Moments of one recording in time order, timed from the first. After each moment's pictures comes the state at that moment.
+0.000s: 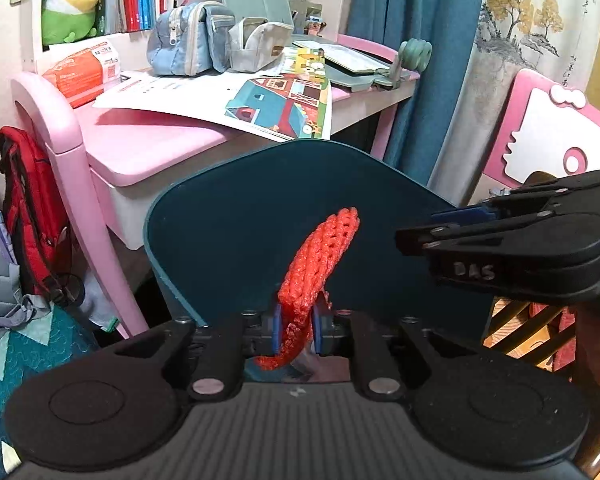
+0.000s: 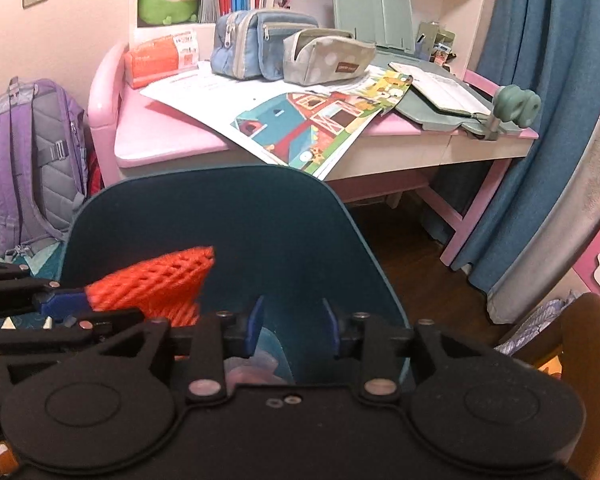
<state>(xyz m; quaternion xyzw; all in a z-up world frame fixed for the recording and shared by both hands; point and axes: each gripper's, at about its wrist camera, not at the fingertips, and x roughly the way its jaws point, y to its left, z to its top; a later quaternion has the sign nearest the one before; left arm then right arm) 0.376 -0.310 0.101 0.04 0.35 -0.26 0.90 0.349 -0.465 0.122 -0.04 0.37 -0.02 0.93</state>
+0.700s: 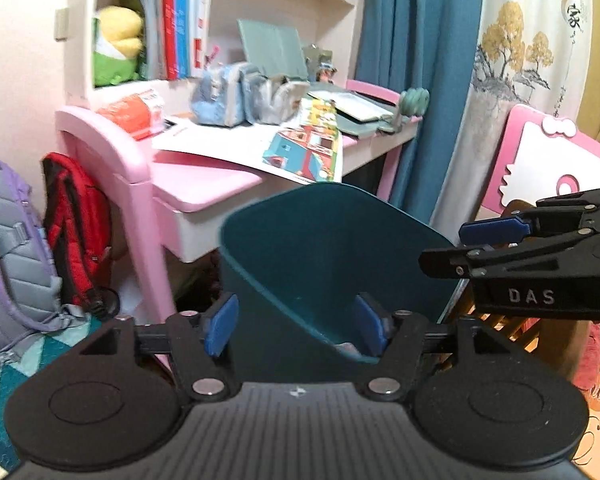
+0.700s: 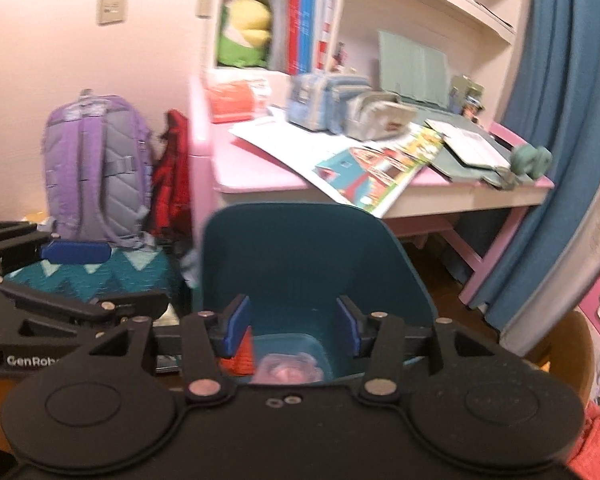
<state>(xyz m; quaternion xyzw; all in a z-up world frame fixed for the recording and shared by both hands) 0.302 -0.246 0.147 0.02 0.29 -0.25 0.92 0.264 -0.400 0.173 -0.07 0.32 0.04 0.94</state>
